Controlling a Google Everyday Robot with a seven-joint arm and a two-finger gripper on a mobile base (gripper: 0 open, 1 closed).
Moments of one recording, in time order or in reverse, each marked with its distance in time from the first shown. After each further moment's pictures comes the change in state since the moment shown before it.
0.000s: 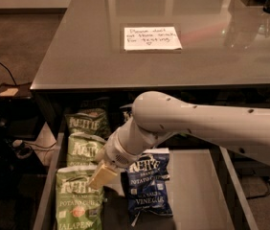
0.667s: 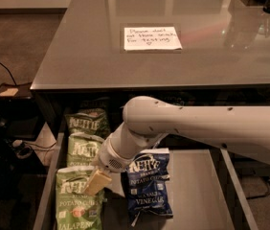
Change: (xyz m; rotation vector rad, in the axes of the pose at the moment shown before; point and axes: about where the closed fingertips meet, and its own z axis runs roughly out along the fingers) arm 0.002 0.008 0.028 -0.077 0.025 -0.002
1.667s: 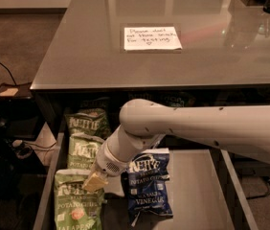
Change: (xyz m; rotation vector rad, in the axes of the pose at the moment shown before) arm 0.001 0.010 0.016 -0.074 0.000 0.011
